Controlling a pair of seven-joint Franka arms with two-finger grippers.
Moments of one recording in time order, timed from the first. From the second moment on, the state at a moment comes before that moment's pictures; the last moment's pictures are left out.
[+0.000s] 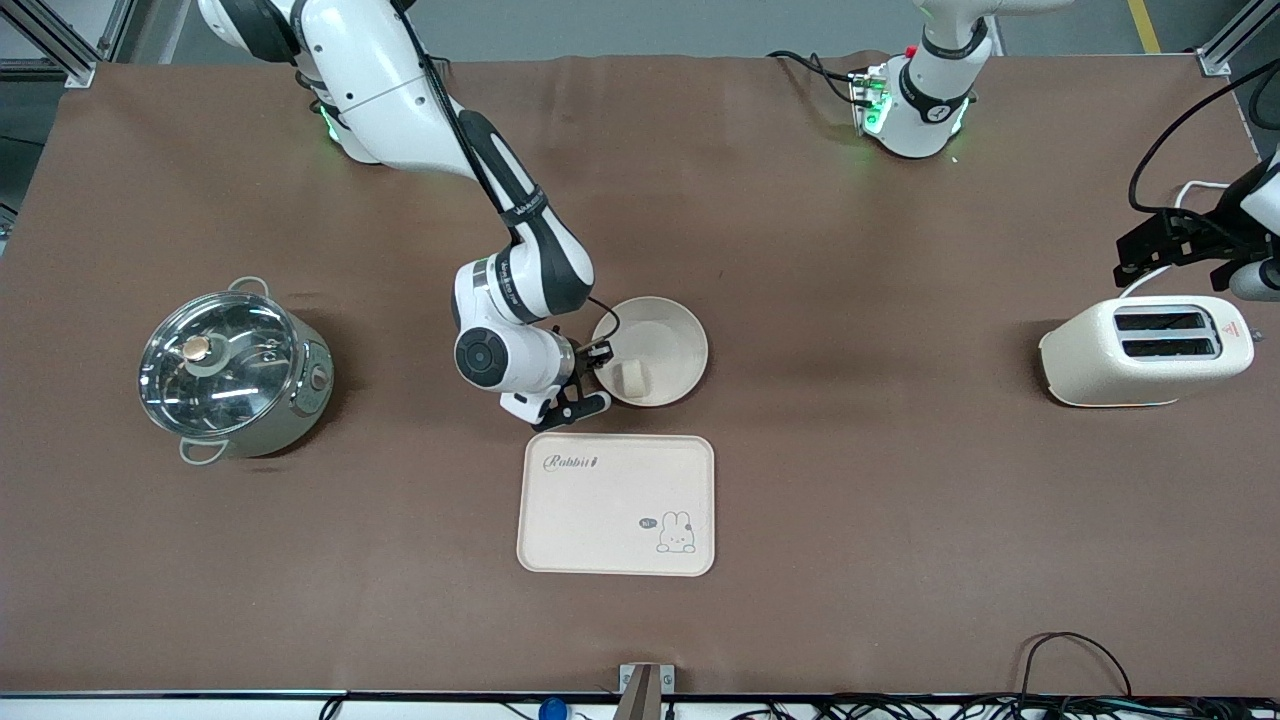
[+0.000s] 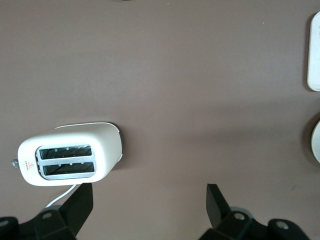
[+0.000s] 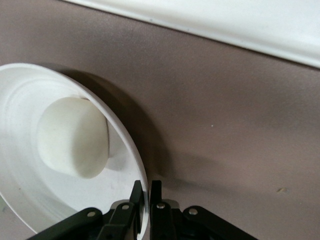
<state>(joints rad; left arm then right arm) -0.02 0.03 0.01 -1.54 0.02 1.59 0.08 0.70 0.75 -0.13 -1.62 0.63 2.18 -0.09</state>
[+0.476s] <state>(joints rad) 0.00 0.04 0.01 -1.52 -0.04 1.60 0.10 0.69 0.75 -0.13 -1.62 0.63 2.18 -0.09</state>
